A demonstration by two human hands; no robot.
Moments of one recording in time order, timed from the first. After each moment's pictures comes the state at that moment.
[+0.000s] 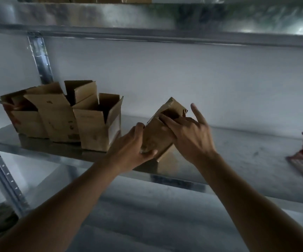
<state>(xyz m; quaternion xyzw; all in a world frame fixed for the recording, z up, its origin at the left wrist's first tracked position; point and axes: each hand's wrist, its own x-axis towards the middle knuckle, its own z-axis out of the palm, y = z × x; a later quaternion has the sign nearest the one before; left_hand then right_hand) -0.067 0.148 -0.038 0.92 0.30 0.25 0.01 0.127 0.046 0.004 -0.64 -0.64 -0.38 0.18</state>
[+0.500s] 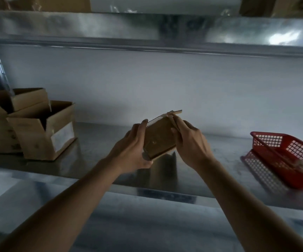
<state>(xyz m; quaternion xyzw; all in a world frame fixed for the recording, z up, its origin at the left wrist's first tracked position) 0.097 0.086 -0.033 0.93 0.25 0.25 0.03 0.281 -0.039 -0.005 -0.67 -0.63 -0.16 0.36</state>
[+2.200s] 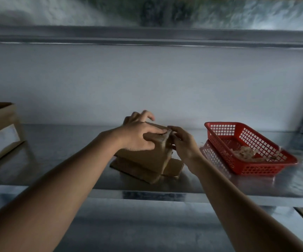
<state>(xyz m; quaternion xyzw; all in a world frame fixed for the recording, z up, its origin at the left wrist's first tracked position) 0.256 0.007 0.026 0.97 0.20 0.06 0.08 0.422 -0.106 -0.047 -0.64 -0.40 0.20 0.62</state>
